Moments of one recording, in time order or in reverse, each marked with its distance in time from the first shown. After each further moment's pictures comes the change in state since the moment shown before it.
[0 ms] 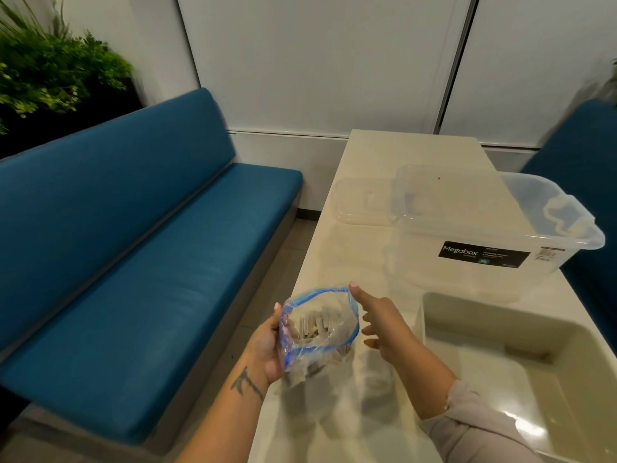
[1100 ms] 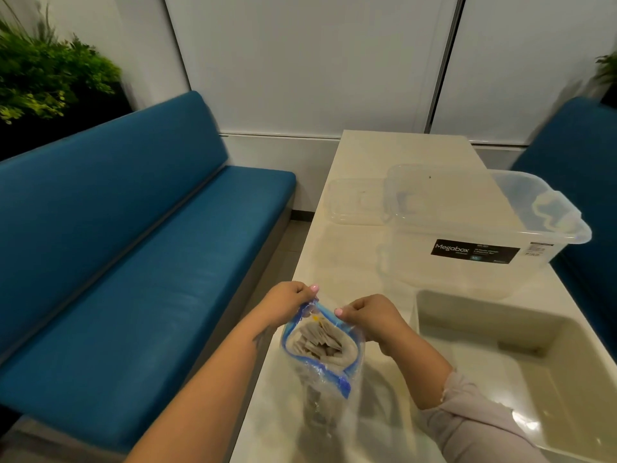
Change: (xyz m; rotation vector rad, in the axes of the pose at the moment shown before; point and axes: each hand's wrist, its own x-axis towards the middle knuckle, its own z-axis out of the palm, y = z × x) left_hand 0.008 0.035 0.057 1.461 0.042 0.404; right_hand -0.007 -0.010 -0.004 -0.409 -0.057 -0.115
